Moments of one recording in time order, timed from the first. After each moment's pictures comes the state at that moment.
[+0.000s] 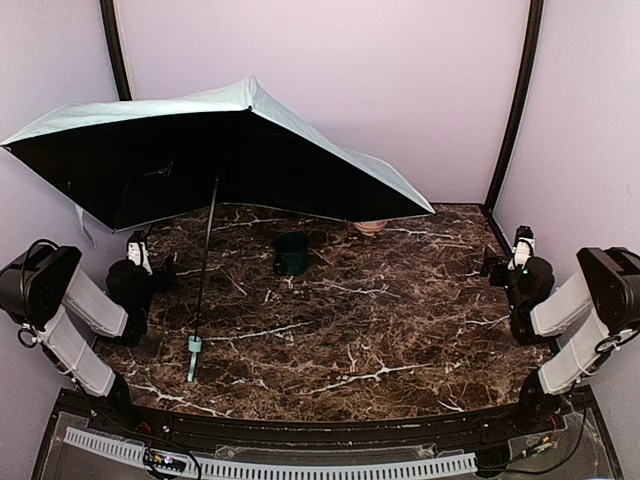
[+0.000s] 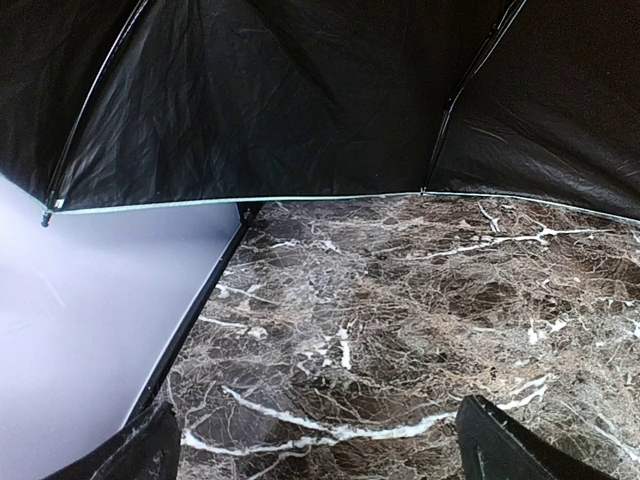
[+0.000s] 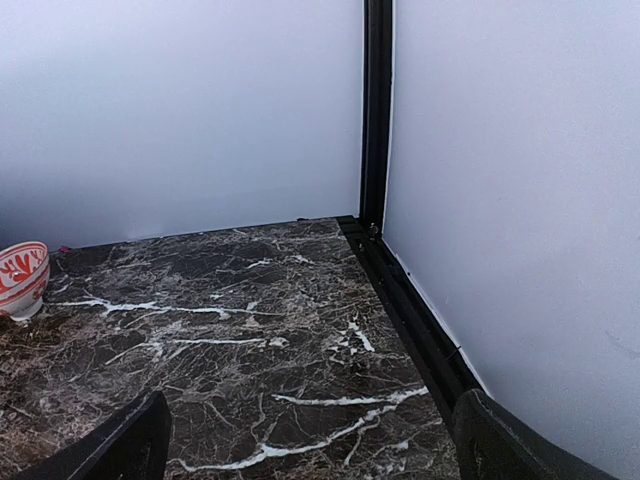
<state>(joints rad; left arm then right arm) -0.04 1.59 0.24 1.21 -0.26 0.04 -0.01 1.53 0.22 1.23 0.16 0.03</state>
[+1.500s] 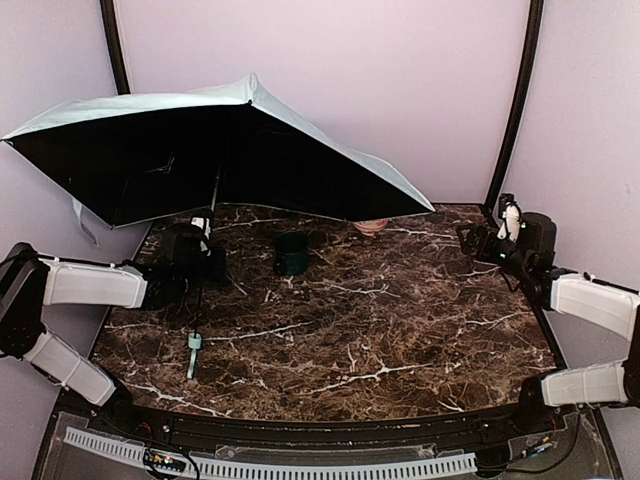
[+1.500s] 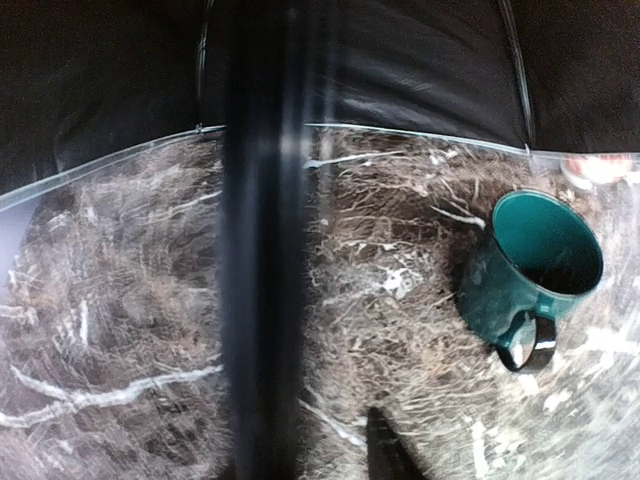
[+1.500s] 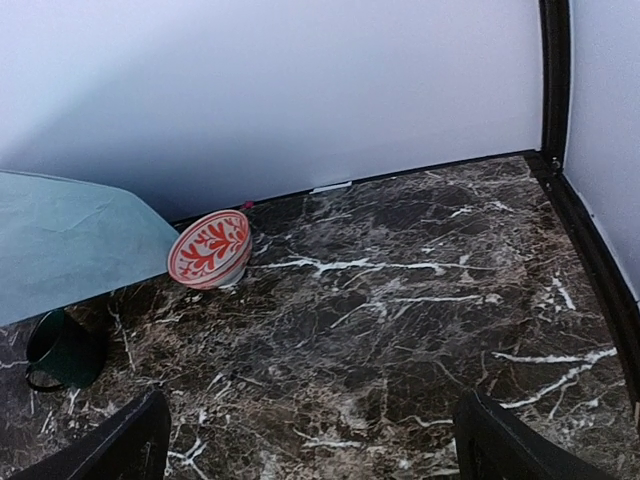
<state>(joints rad) -0.52 1.43 0.66 0.29 -0.37 -0.19 0.13 1.12 0.54 0.29 -0.10 0.31</state>
